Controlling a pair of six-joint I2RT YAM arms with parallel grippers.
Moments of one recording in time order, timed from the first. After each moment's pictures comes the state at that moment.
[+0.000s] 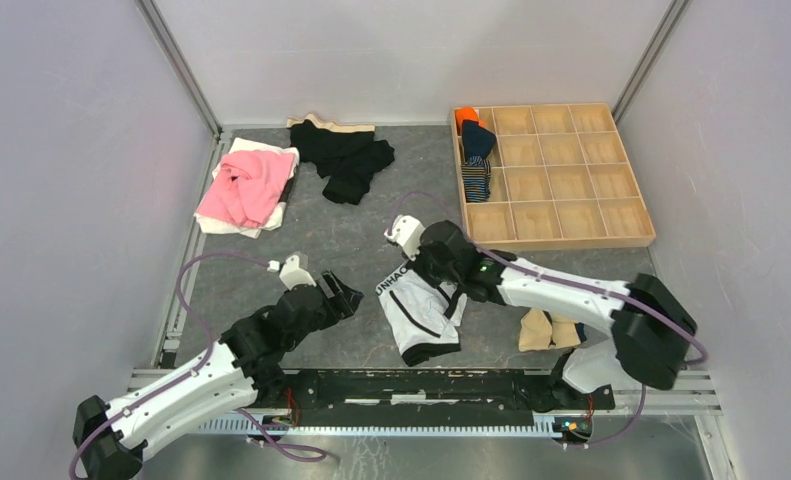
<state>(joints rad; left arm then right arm) -0.87 0.54 0.32 -0.42 -0.39 -1.07 0.94 1.49 0.89 -0.14 0.11 -0.17</state>
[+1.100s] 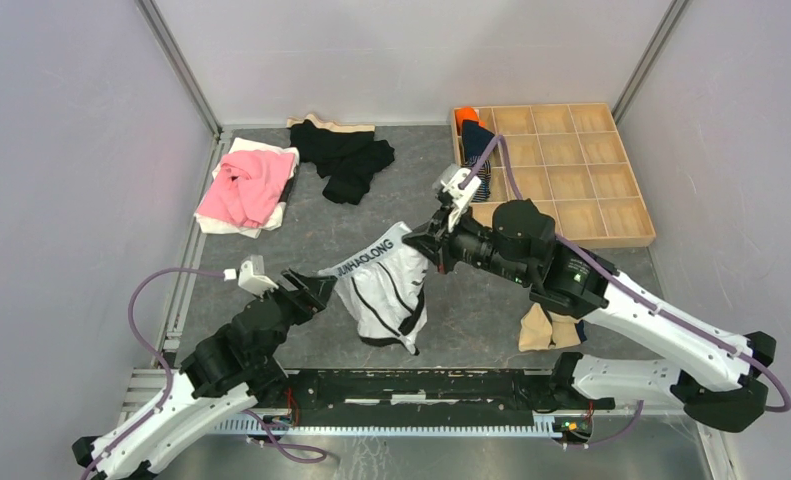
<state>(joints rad) -0.87 0.17 0.38 -0.57 -0.54 -1.05 1.06 1.08 1.24 -0.32 0.00 0.14</state>
